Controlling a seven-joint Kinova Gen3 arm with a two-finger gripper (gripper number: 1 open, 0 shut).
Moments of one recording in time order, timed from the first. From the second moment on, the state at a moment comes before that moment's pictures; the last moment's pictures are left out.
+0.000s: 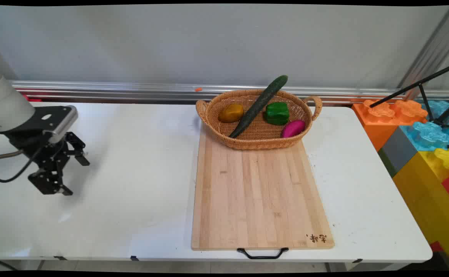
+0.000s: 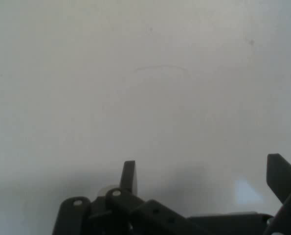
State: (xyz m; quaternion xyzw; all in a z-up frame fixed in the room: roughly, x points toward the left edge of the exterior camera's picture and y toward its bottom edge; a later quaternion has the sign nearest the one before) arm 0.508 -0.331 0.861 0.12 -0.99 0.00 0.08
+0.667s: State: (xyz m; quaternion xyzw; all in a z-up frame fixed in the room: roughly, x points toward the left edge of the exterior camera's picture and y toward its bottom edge) arm 0.426 -0.373 0.875 0.19 -0.97 0.03 0.14
